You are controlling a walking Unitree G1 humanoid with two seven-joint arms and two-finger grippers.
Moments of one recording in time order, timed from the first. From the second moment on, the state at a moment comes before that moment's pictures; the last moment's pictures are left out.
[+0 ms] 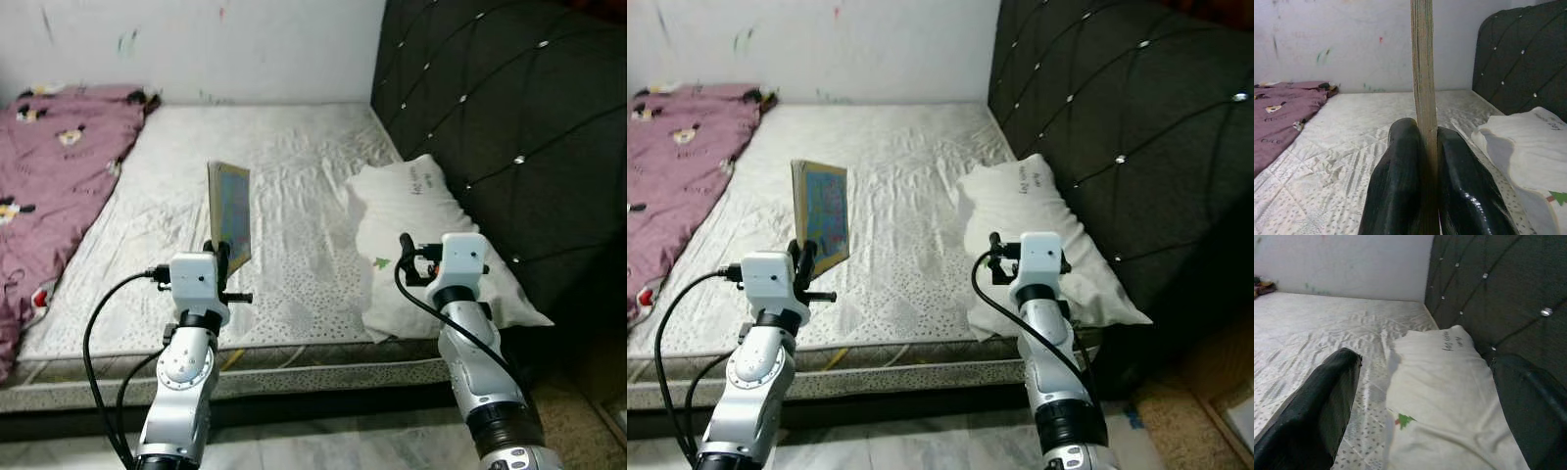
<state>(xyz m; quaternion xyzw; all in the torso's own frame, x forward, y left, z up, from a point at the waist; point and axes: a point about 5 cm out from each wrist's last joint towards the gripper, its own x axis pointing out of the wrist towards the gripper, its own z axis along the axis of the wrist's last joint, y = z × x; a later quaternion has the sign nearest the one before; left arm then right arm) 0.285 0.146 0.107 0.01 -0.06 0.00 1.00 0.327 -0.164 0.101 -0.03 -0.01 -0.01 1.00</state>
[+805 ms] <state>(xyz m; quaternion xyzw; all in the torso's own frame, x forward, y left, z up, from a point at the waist) 0.284 0.143 0.104 0.00 -0.06 -0.02 1.00 0.325 -0.166 0.099 -0.04 -0.01 -0.01 1.00</state>
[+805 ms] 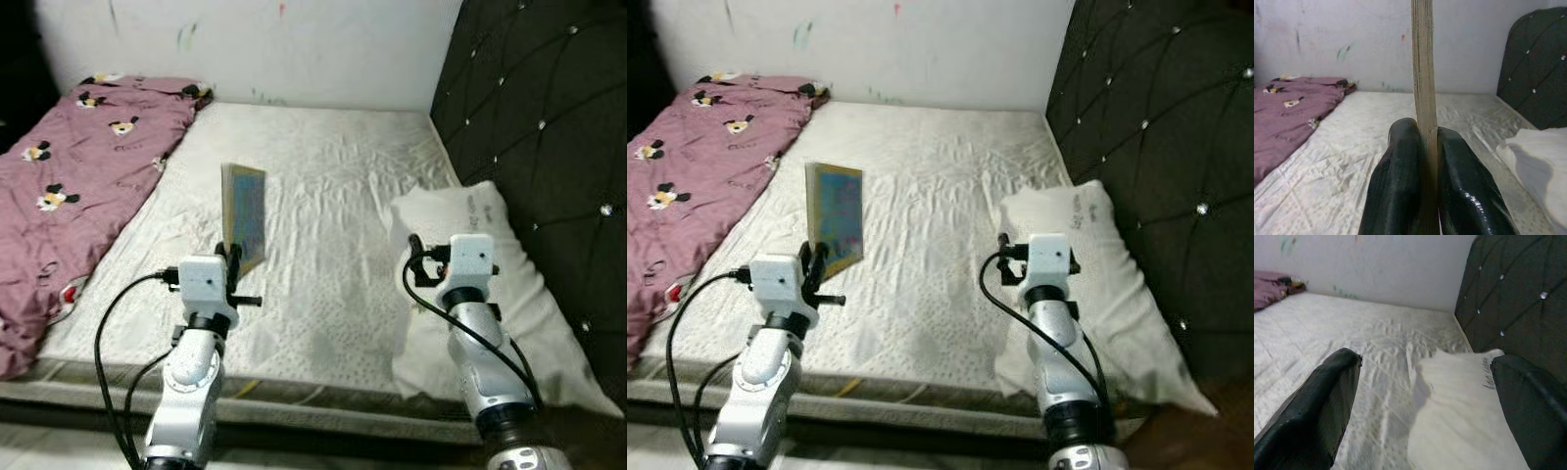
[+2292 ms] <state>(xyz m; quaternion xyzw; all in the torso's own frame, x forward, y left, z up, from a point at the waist) 0.262 0.195 0.082 0.03 -0.04 0.09 0.99 0.310 -0.142 0.077 -0.01 0.01 0.07 1.00</state>
